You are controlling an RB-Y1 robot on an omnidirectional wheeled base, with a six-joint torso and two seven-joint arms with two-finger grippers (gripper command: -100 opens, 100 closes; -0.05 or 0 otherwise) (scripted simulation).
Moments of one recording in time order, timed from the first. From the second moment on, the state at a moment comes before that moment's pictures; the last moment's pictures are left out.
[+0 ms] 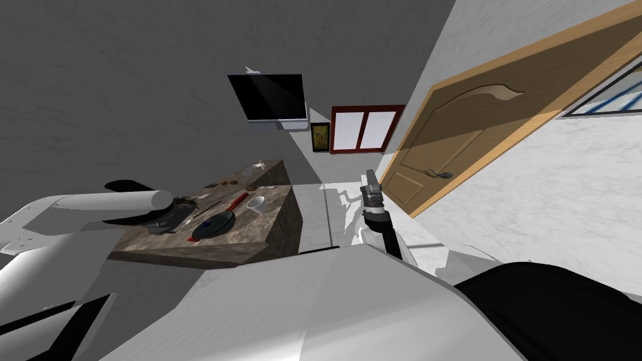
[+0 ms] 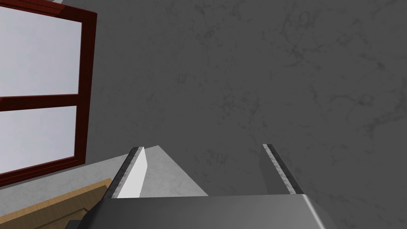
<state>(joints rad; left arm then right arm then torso) -0.18 1.02 0.44 -1.46 0.47 1.54 -0.39 0.52 -0.04 0.02 -2.32 0.09 -0.51 0.16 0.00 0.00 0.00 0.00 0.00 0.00</state>
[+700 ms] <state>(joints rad) -0.38 1.02 0.37 -1.36 0.41 1.60 -0.45 0.52 -0.04 0.02 -2.32 0.09 -0.51 0.16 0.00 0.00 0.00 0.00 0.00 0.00</state>
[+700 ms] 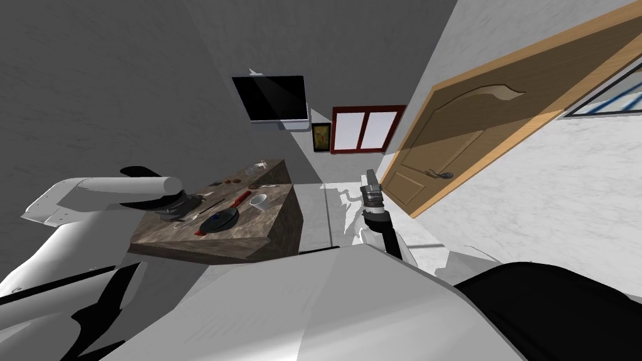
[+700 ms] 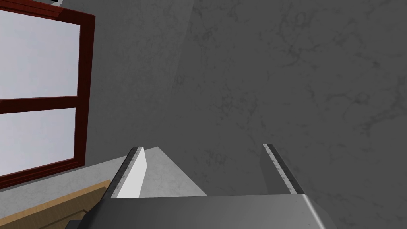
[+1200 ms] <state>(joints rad) -0.43 1.02 0.37 -1.36 0.41 1.59 -0.45 0.52 -0.04 0.02 -2.32 0.09 -0.51 0.16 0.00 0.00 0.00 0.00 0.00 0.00</state>
